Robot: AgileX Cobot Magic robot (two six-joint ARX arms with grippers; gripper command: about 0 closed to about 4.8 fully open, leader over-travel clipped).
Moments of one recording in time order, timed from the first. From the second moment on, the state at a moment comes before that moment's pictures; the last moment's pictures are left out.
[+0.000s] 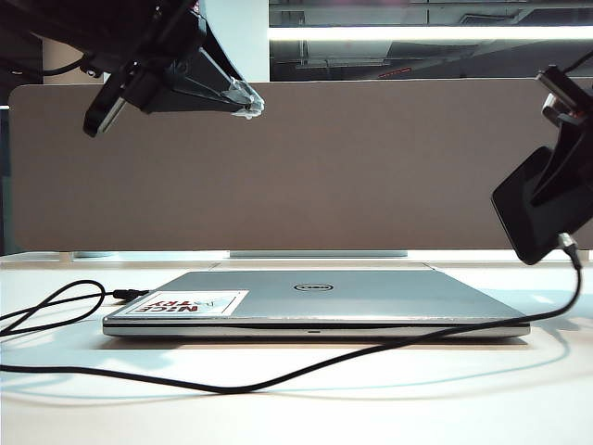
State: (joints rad) left arm -0.69 1.15 0.63 0.23 0.12 -0.50; right arm -0.13 1.58 1.16 -0.69 -0.68 0.07
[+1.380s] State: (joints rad) left arm -0.69 1.15 0.63 0.23 0.12 -0.47; right arm -0.09 1.80 1.54 -1.01 -0.39 -0.04
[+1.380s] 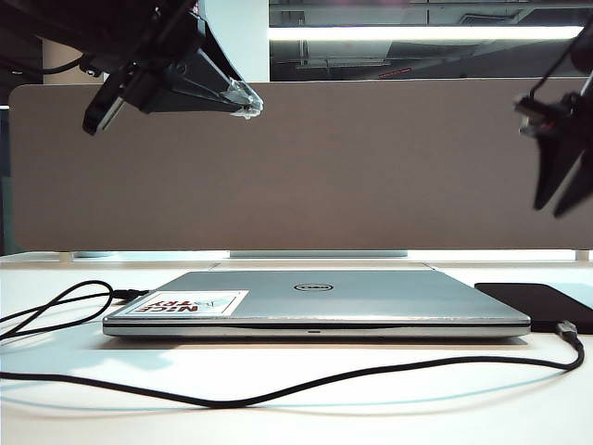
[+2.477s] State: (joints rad) left arm -0.60 0.75 0.66 -0.35 0.12 -0.22; right arm 0.06 0.93 1.24 -0.63 -0.21 -0.02
